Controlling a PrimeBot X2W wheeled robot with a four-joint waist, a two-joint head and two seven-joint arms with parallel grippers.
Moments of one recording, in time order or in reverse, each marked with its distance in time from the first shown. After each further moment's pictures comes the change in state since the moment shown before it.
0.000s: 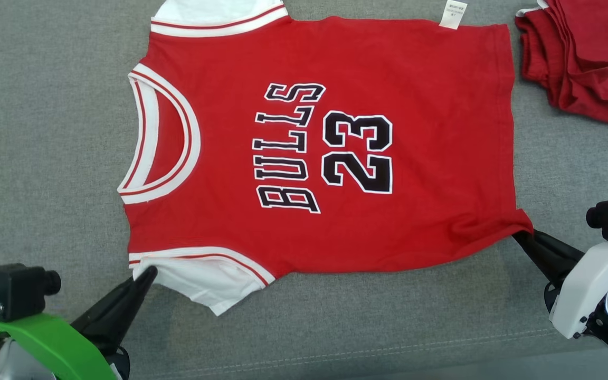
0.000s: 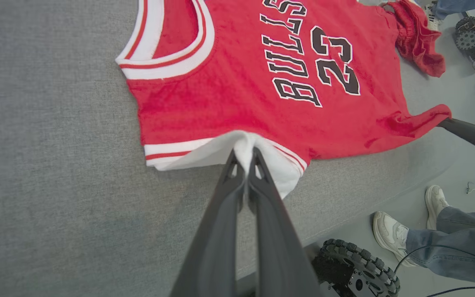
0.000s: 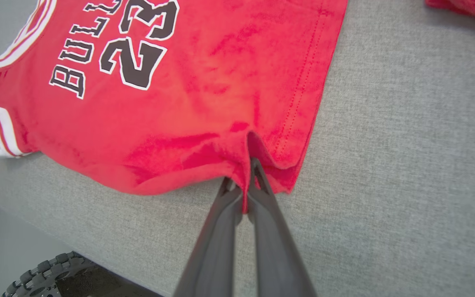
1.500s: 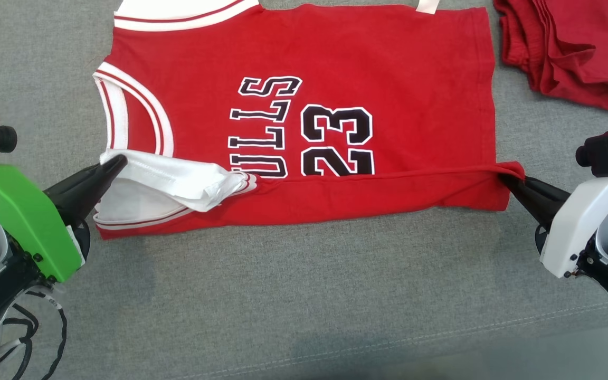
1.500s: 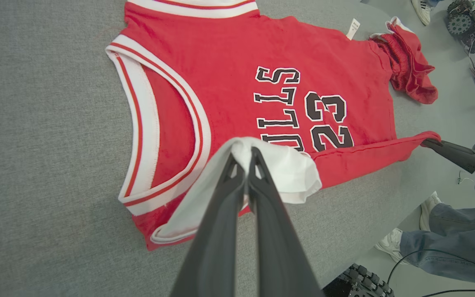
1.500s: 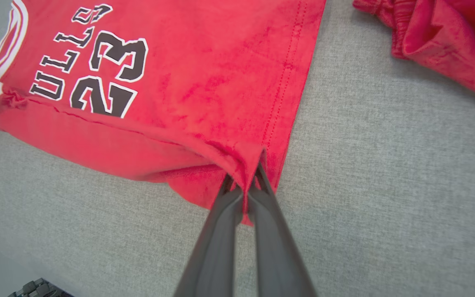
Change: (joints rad) left arm -0.503 0.037 0.012 0.147 -0.129 0.071 0.336; right arm -0.240 0.029 0.037 0.094 0.009 0.007 0.119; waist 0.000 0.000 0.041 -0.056
